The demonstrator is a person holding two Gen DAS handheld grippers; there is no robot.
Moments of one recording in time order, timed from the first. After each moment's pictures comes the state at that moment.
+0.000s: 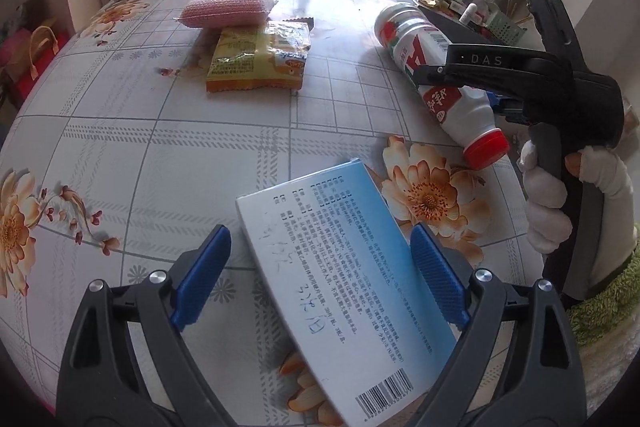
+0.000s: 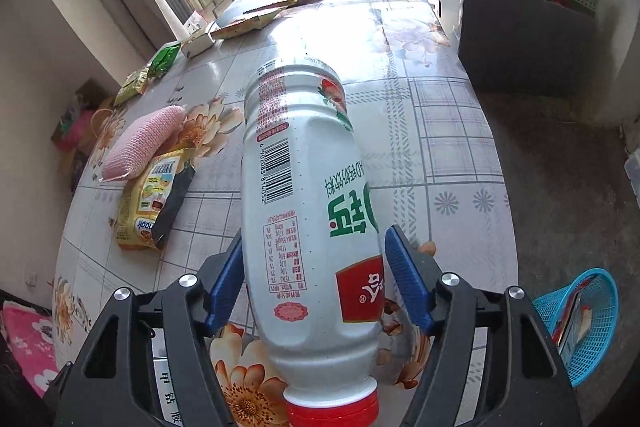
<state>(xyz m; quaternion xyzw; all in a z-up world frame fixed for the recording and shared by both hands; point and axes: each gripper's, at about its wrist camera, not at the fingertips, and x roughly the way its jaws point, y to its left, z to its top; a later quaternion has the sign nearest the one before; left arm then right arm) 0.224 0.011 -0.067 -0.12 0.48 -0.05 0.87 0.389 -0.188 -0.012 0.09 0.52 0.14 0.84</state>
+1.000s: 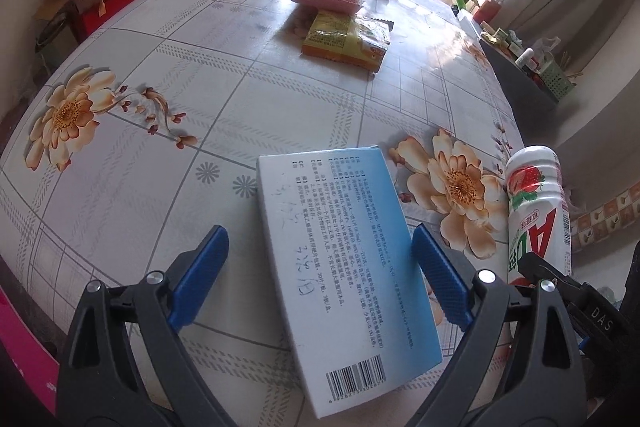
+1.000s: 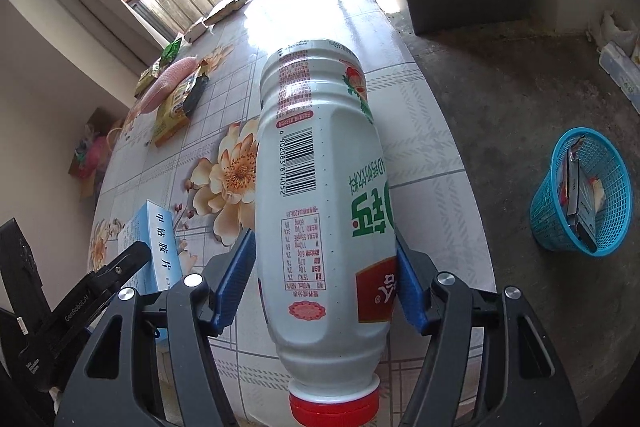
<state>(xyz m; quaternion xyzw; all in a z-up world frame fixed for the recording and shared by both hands) 0.177 0.022 -0.070 -0.20 0.47 0.07 0.85 0.211 -0.239 -0.021 0.17 0.52 0.11 0.83</state>
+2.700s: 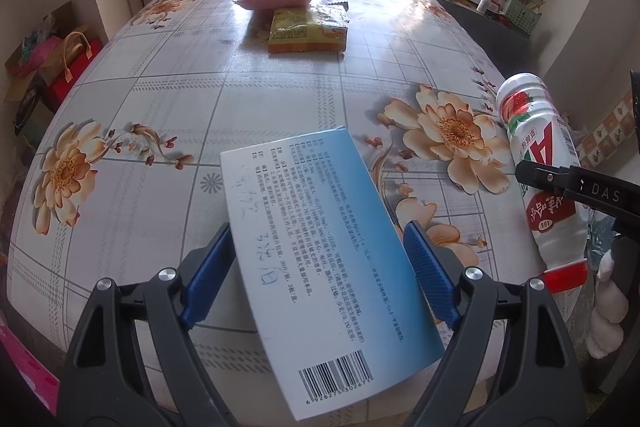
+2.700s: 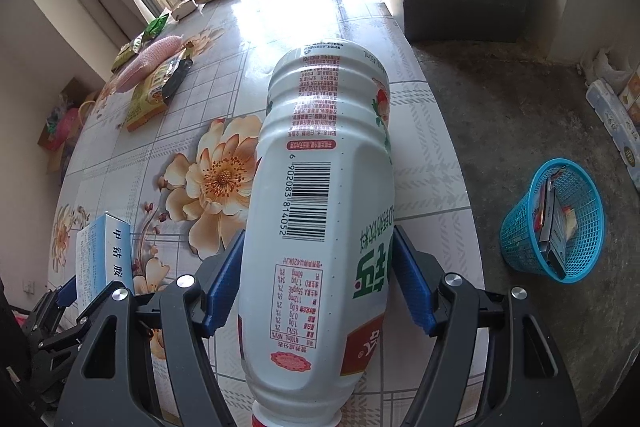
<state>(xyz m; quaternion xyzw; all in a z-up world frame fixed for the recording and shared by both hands) 0.163 0.020 -0.072 -0.07 0.48 0.00 0.88 0.232 -0.219 -0.020 0.10 0.54 0.08 0.84</state>
